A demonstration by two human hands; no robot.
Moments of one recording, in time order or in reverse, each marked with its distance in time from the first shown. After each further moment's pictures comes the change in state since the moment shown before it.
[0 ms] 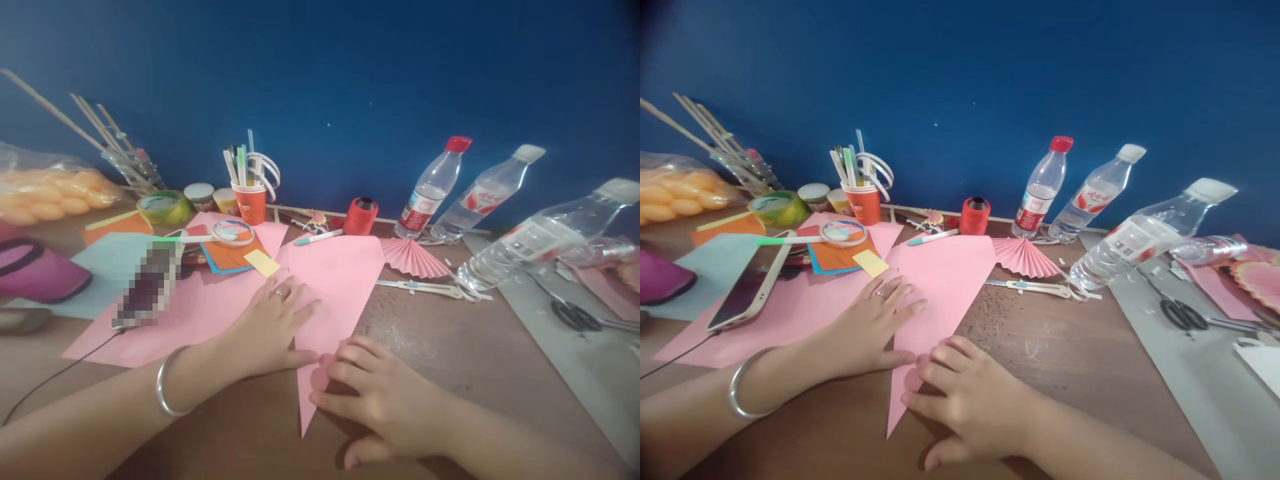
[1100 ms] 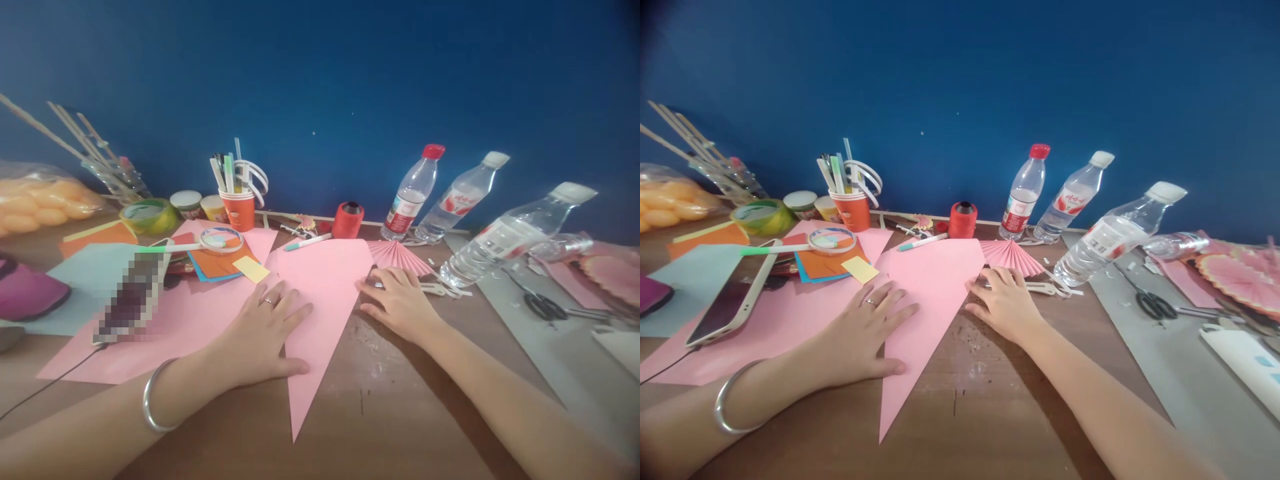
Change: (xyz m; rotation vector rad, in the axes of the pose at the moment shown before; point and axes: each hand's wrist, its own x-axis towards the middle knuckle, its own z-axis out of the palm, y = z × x) left_hand 0.000 -0.003 0.005 0.000 -0.014 0.011; right_hand -0.029 0.086 -0.013 -0.423 0.231 0.617
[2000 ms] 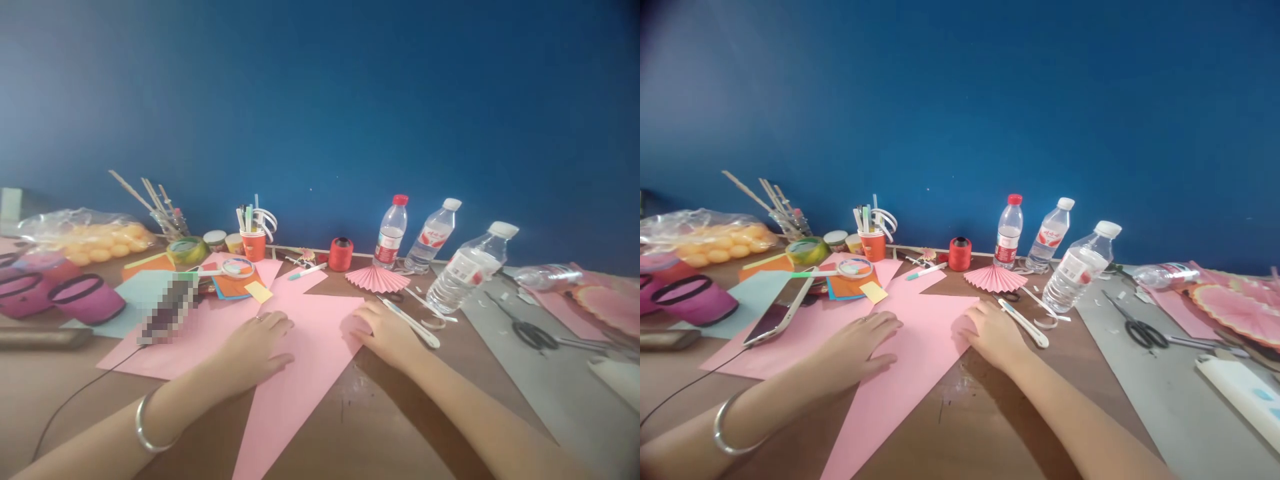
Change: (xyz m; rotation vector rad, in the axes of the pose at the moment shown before) left_hand -0.013 0.022 -0.036 -0.146 -0.064 -0.290; right_hand -0.008 -0.004 -0.010 0.339 -0.011 0.031
